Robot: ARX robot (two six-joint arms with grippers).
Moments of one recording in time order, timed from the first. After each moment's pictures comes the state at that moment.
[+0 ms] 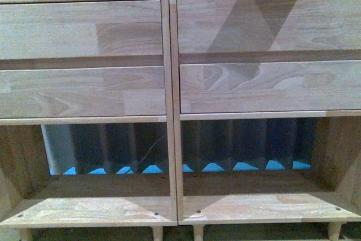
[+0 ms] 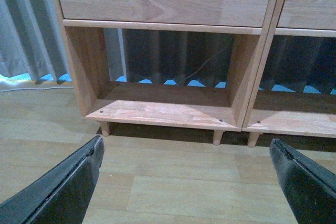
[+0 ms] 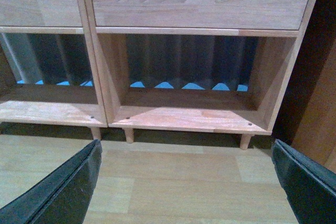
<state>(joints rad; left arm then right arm) 0.00 0.00 0.01 -0.01 0.00 0.00 0.00 0.00 0.01 0.00 0.00 0.00</state>
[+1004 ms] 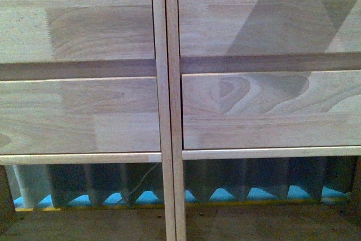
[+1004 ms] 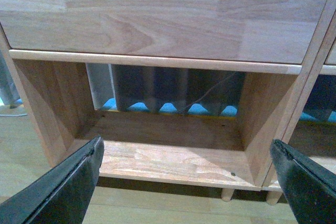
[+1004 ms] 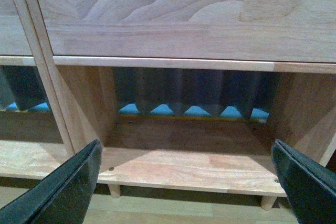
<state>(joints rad) 0.00 0.00 0.01 -0.01 0.00 0.00 0.00 0.00 0.01 0.00 0.00 0.00</state>
